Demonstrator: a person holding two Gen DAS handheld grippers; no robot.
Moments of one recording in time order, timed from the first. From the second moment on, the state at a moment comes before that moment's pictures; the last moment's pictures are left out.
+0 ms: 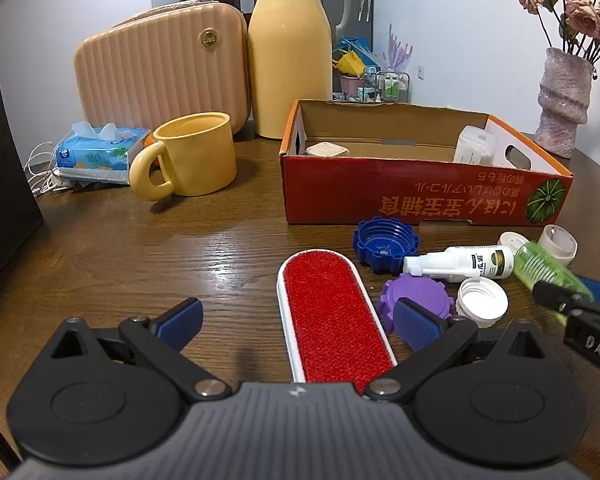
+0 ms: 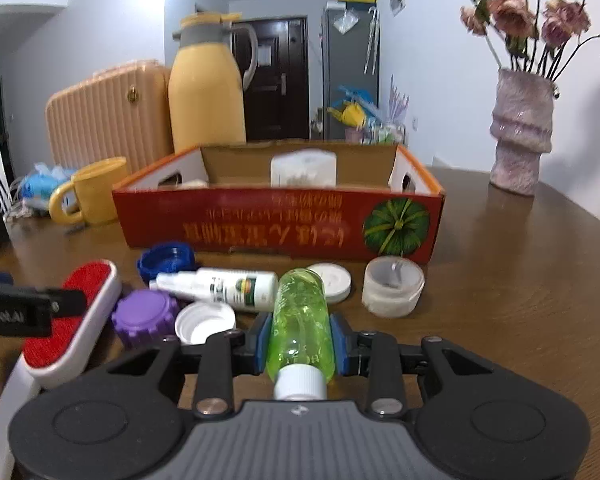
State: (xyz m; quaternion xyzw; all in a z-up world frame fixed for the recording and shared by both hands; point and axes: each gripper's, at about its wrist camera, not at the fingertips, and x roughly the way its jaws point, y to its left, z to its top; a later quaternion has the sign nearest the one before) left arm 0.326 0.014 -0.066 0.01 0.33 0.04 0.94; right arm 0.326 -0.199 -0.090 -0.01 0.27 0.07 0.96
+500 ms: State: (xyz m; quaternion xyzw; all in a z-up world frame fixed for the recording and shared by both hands) left arm 0.333 0.004 -0.087 0.02 0.38 0.03 0.92; right arm 0.317 -0.198 -0.081 -0.01 0.24 0.08 0.97
